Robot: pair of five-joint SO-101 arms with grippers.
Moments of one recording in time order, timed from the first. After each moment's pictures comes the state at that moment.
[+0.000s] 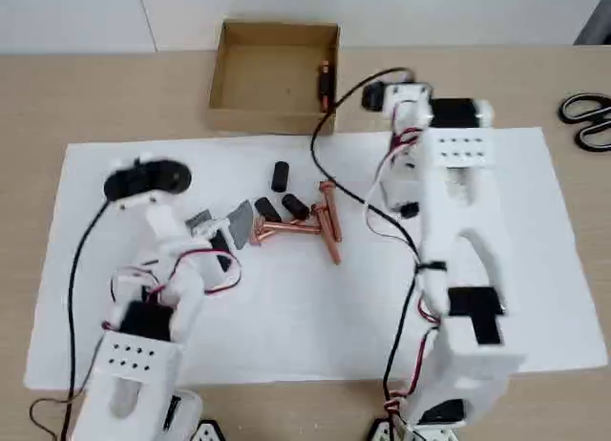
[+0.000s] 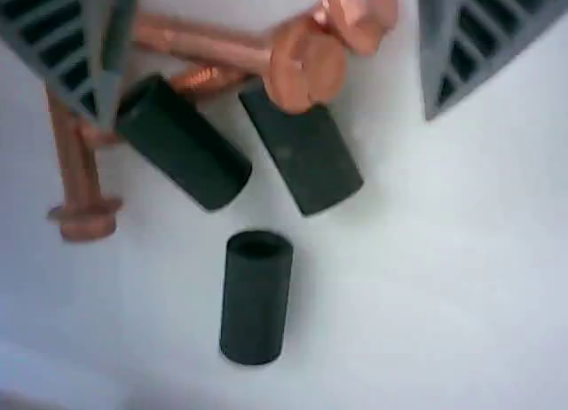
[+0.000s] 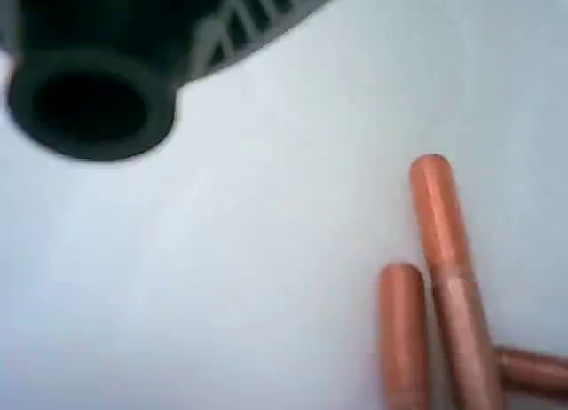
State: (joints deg) left arm 6.3 -55.1 68.0 38.2 28.6; right arm -4.1 13.5 -17.7 95.7 11.4
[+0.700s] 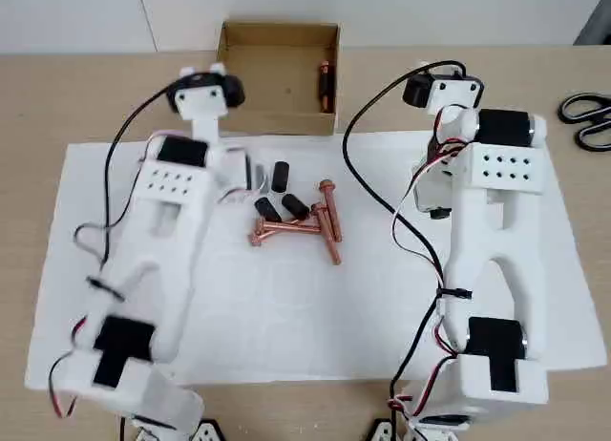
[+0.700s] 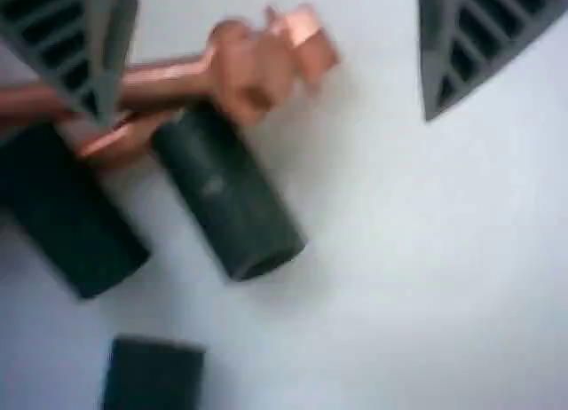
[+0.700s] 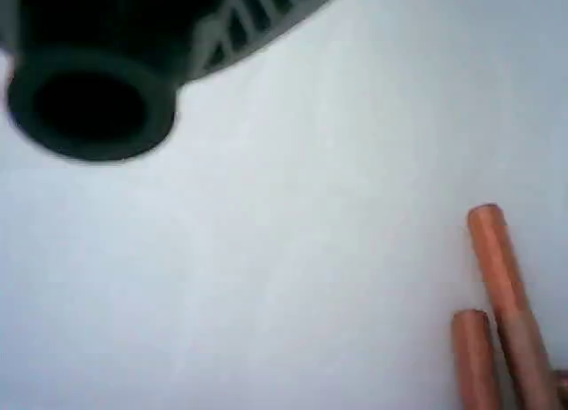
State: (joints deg) left arm 7.8 6.5 1.8 75.6 20.1; right arm 1.7 2.6 -11.4 96.1 11.5
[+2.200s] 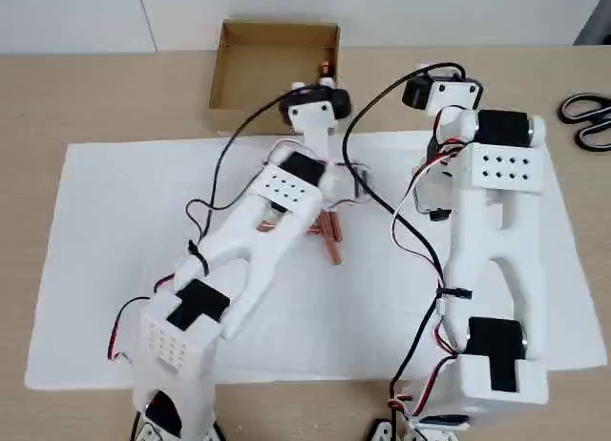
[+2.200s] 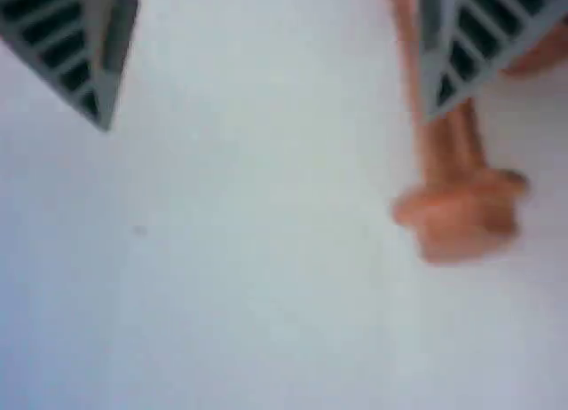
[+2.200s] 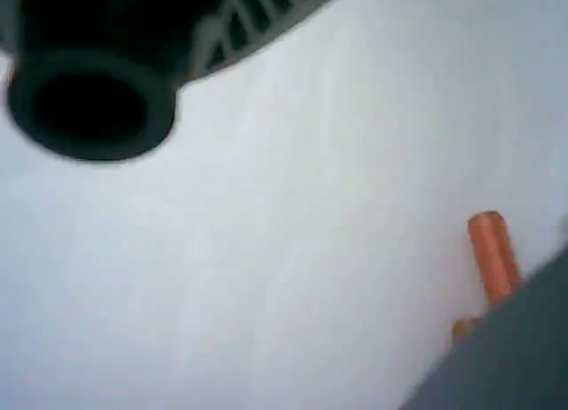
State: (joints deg) left arm 26.1 27.3 -9.5 58.2 37.8; right arm 1.7 2.5 -10.8 96.1 11.5
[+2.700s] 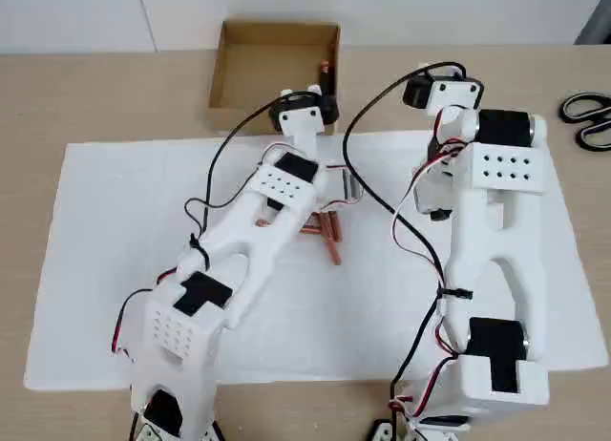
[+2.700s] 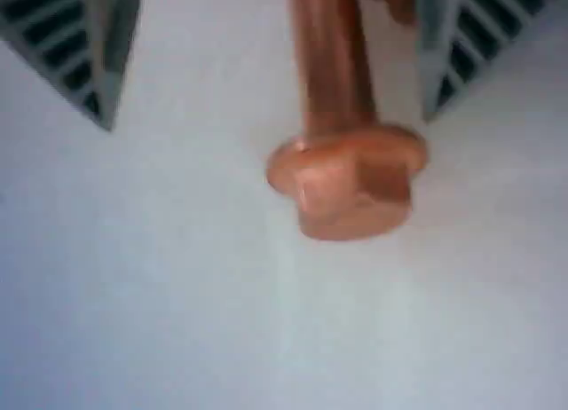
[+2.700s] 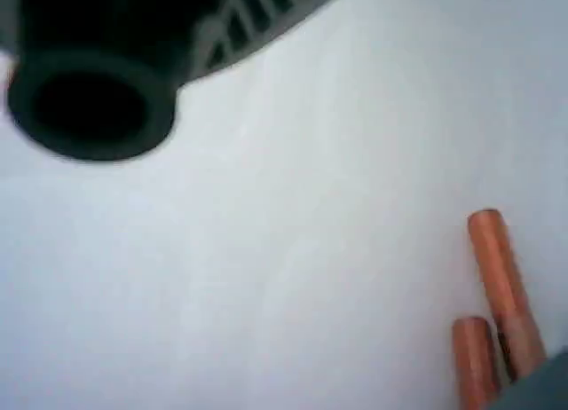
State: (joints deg) left arm 24.6 32.8 -10.5 58.0 37.6; right arm 1.7 2.5 -10.8 96.1 11.5
